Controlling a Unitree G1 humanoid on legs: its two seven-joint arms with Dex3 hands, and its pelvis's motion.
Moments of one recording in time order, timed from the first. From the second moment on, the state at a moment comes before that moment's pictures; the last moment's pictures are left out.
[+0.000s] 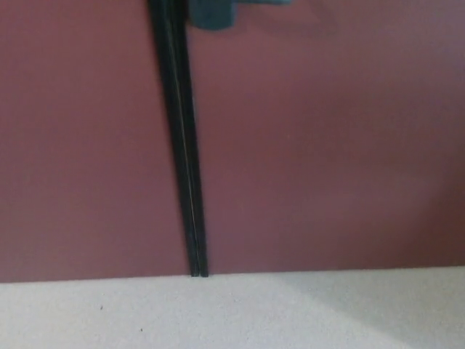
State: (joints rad) left_arm 0.06 0.47 0.24 1.34 -0.02 -0.23 -0.12; right_arm 0.01 -0.14 -0.09 1.33 -0.14 -0.16 -0.15
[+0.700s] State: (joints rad) left_arm 0.05 0.47 0.22 1.34 0.01 -0.25 -0.01; right_arm -0.02 -0.11 -0.16 1.34 -0.14 -0.21 -0.28
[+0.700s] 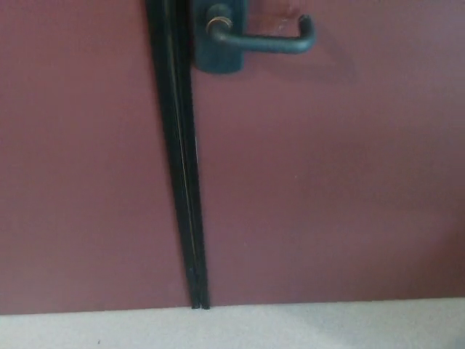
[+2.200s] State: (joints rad) left_arm -0.08 0.46 0.19 1.31 0.03 -0.25 -0.08; right_arm -0.11 -0.13 -0.14 1.33 -0.16 -0.29 -0.58
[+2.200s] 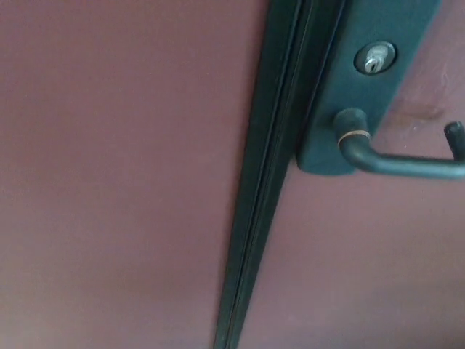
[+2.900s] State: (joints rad) left_arm -0.05 0.46 0.17 1.31 0.03 -0.26 -0.09; right_arm -0.10 -0.13 -0.15 1.34 -0.15 -0.30 -0.47
